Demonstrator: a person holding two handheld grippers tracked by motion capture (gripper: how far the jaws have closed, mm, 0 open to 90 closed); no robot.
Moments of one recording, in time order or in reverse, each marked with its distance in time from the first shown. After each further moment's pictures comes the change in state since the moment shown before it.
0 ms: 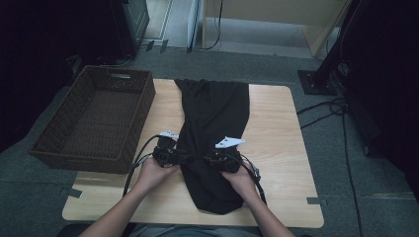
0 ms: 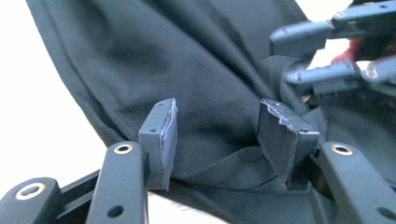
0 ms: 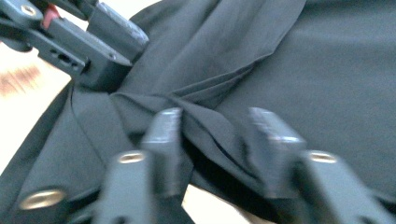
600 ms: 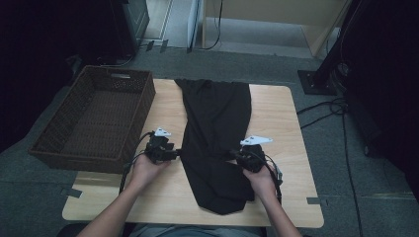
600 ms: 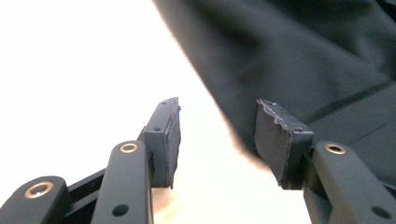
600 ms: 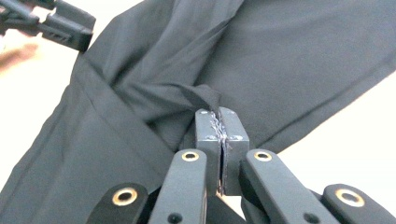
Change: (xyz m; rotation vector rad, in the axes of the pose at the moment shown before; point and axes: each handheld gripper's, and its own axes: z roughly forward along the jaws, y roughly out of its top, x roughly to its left) left arm 0.027 0.000 -0.013 -0.040 0.162 -0.014; right arm -0.038 -0.013 -0.063 -0.039 -0.090 0.132
